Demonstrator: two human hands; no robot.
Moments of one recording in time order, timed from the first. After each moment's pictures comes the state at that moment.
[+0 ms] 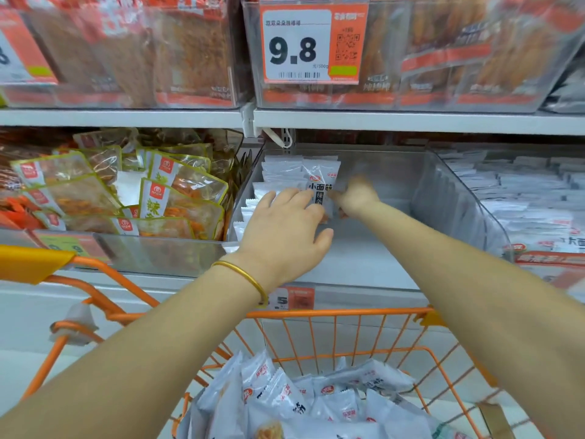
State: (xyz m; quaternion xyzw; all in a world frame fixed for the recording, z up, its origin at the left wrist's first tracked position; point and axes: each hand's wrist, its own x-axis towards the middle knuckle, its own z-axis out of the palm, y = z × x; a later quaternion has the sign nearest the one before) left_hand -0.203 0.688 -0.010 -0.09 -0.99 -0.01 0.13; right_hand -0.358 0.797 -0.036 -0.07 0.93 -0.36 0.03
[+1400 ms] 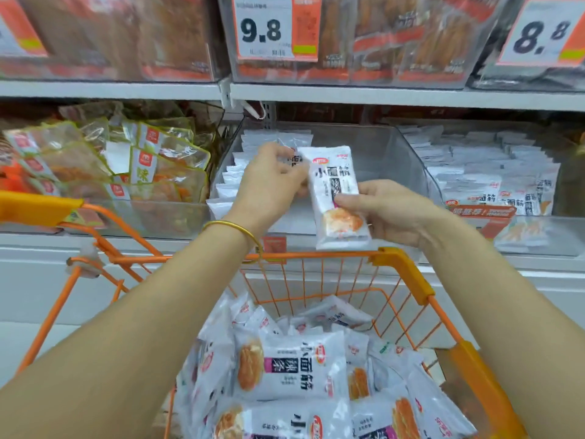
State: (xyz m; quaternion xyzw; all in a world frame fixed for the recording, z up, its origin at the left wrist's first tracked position) left_hand -0.168 0.726 0.017 0.04 -0.82 -0.55 0.16; right_hand -0.206 0.899 0.002 -0.11 0.71 -0.65 0.27
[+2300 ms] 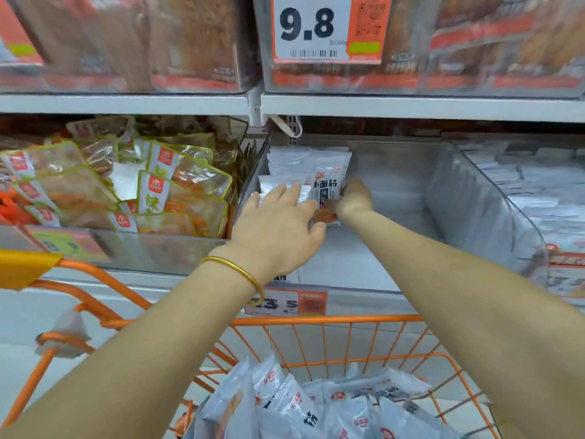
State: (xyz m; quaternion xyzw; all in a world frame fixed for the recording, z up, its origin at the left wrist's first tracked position) left_hand -0.212 0.670 -0.009 -0.02 -1.00 -0.02 0.03; right_hand -0.374 0.772 -0.077 0.01 0.90 -0.44 0.00
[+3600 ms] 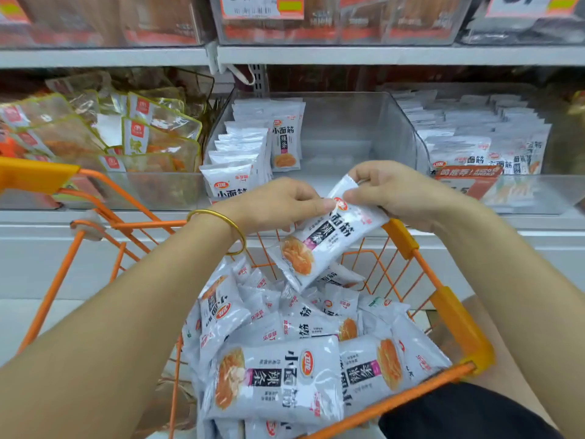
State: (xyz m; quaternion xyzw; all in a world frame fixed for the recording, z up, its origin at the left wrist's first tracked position) left_hand -0.133 0.732 -0.007 -0.09 -0.88 -0.43 -0.16; right_hand -0.165 0.918 -0.001 -0.18 0.81 -0.51 0.20
